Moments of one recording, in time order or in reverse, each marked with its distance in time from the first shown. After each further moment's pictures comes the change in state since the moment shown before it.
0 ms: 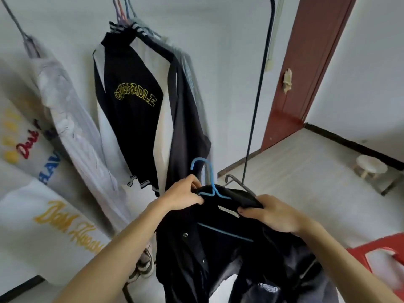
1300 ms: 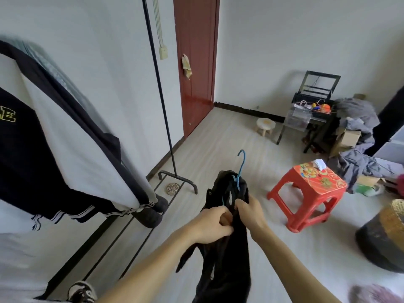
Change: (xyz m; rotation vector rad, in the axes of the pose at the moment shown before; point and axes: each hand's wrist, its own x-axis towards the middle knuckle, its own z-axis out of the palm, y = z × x) left_hand 0.010 0.124 0.191 0.117 -0.581 0.402; right_hand -0.062 0.118 0.015 0.649 0.904 0.548
